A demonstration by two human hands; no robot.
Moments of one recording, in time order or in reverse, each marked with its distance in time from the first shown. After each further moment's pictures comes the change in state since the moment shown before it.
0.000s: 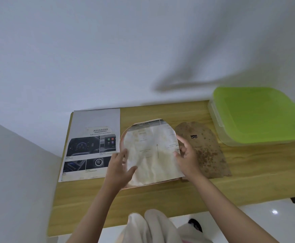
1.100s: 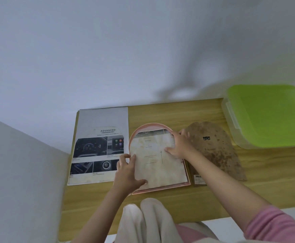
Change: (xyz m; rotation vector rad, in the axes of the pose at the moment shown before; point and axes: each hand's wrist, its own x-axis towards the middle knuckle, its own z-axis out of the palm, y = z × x) left_hand 0.018 -0.027 0.007 0.317 -0.196 -0.032; right_hand 0.082 -0.025 0.043 -0.951 -0.288 0.006
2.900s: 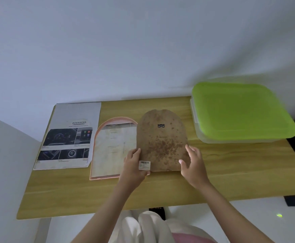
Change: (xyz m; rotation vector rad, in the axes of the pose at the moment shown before) left_hand -0.023 0.147 0.079 -0.244 0.116 0.035; right_hand -0.111 0.180 0.002 0.451 0.392 -0.103
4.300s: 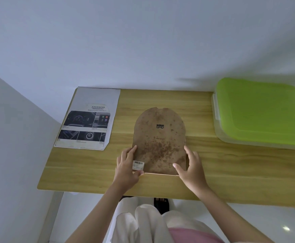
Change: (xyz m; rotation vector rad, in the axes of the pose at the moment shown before) left_hand -0.040 -0.065 -0.009 0.018 0.127 -0.071; right_hand -0.026 -0.021 0.038 -0.001 -0.134 -0.013
